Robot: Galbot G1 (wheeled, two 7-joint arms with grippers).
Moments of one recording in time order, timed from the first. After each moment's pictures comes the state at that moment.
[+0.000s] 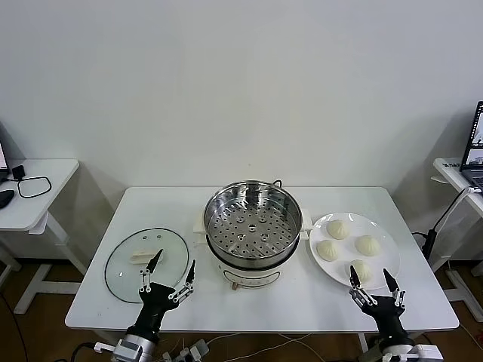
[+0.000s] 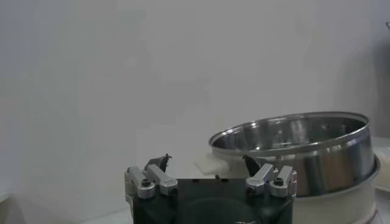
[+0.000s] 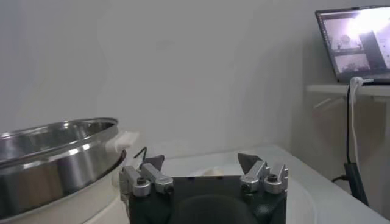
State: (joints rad) left arm 1.66 -1.30 -0.43 -2.10 0.04 -0.13 -0.02; right arm -1.71 1.13 0.65 2.04 0.53 0.11 0.19
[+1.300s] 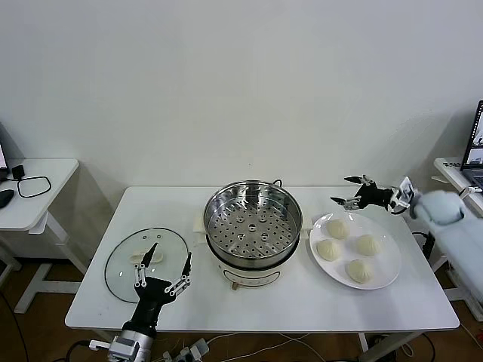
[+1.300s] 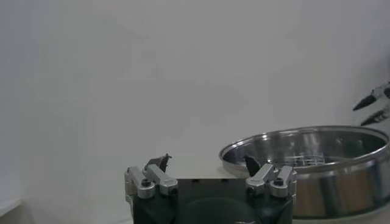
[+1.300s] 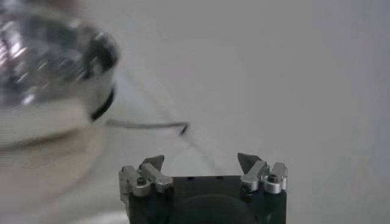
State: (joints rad) left arm 1.65 -1.32 -0.45 -2.13 0.03 -0.13 -0.04; right arm -0.11 0.73 -0.35 0.92 0.20 0.03 -0.99
